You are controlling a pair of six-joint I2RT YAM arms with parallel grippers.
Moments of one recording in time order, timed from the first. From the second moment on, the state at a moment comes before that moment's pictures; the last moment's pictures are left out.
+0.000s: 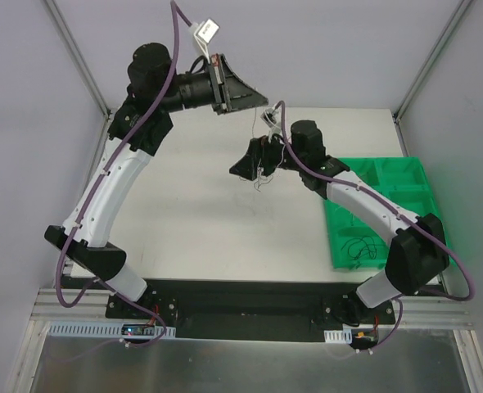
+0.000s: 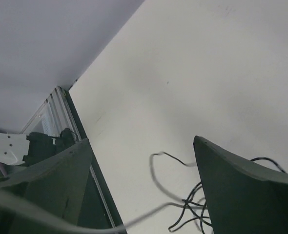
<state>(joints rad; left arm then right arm) -0.51 1.56 1.95 -0.37 0.80 -0.91 0.60 1.52 1.27 -0.04 -0.57 0.40</state>
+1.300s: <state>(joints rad) -0.39 1.43 1.94 -0.36 0.64 -0.93 0.45 1.31 1.16 -0.27 -0.62 0.35</state>
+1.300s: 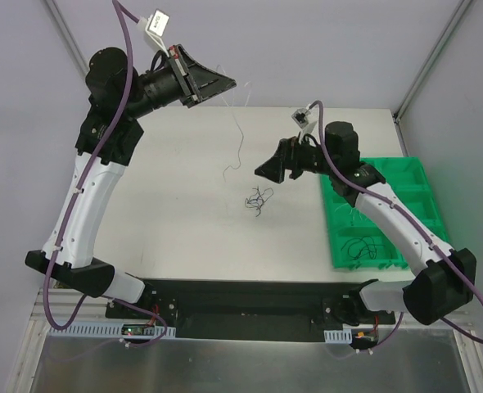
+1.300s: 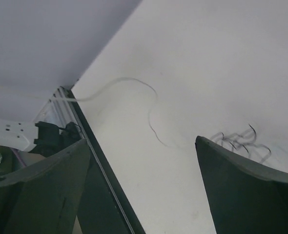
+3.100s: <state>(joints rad) -0.37 1.32 1.52 -0.34 0.61 -0.83 0.65 1.24 2.04 -0.37 -0.56 0.38</state>
